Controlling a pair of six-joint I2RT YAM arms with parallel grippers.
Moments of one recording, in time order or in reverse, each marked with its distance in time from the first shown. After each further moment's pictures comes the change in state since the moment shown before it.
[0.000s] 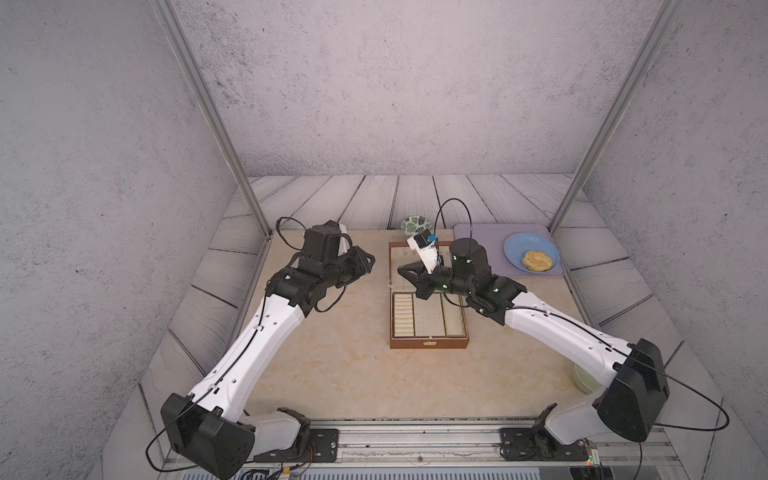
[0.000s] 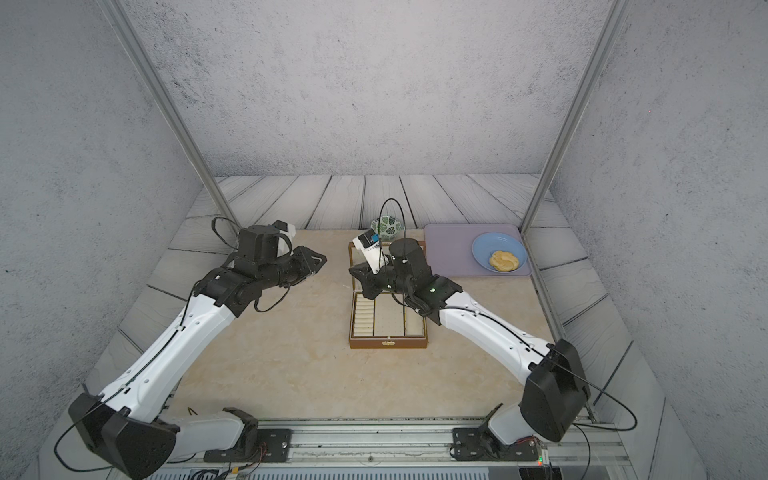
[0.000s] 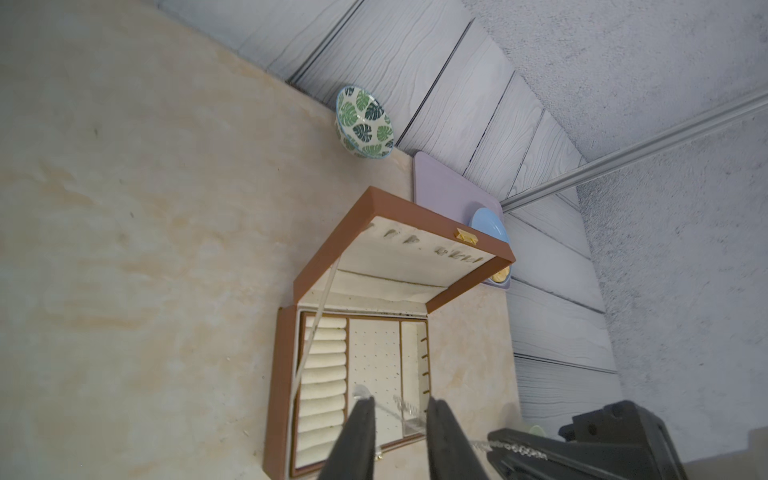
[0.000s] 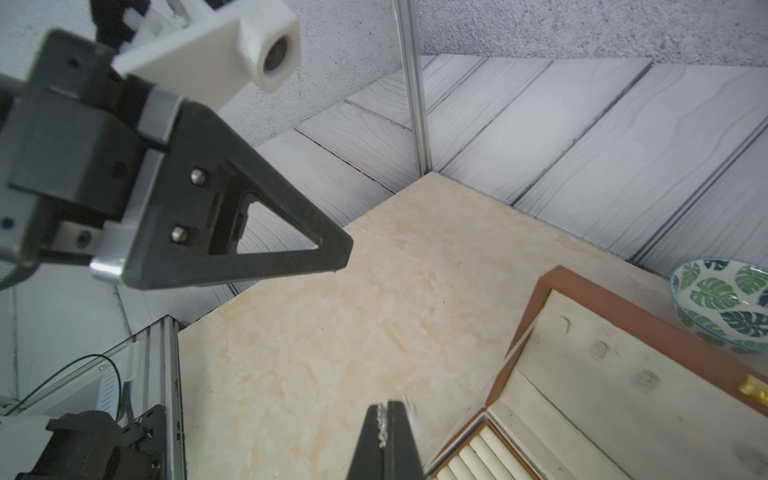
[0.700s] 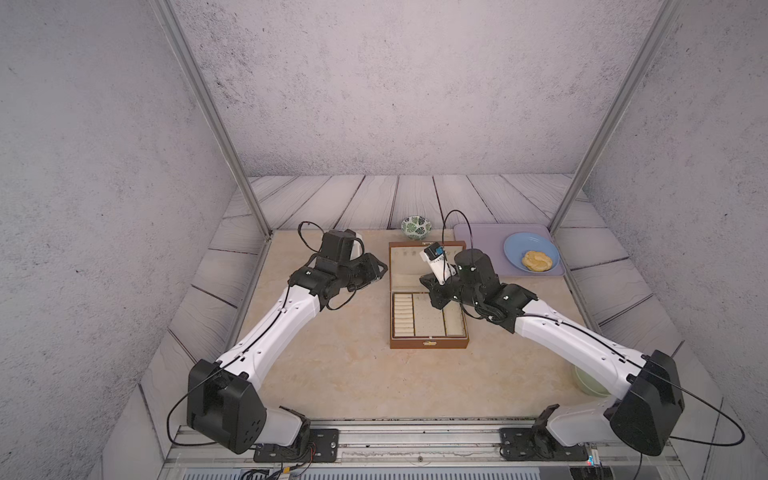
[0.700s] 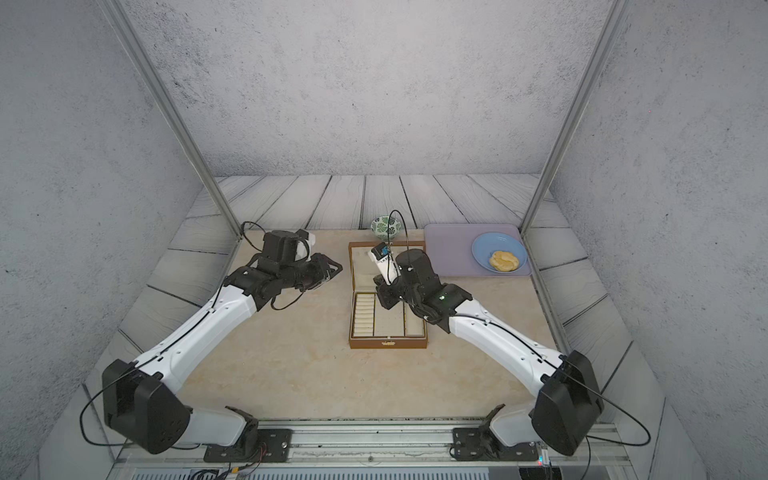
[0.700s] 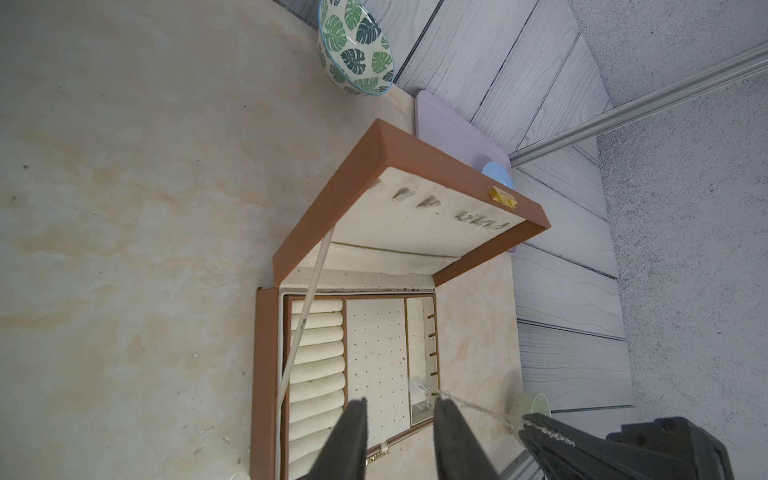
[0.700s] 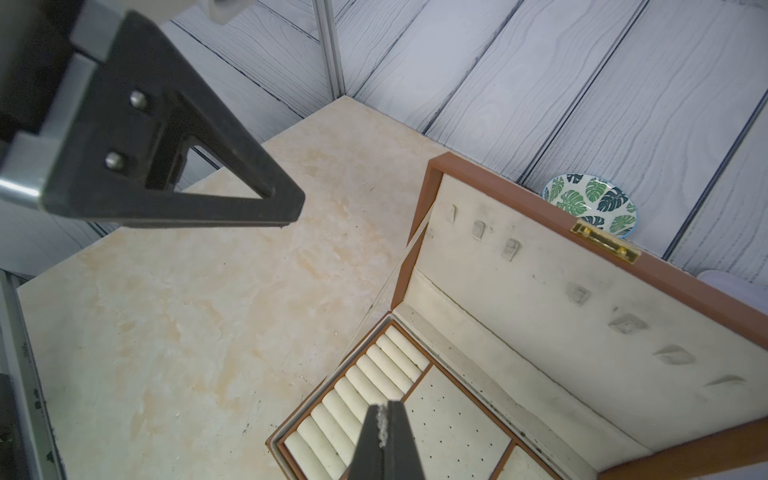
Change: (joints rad) left arm 0.000 0.134 -0.061 0.111 0.120 0.040; right arm -0.028 -0.062 -0.073 -0.151 0.217 -0.111
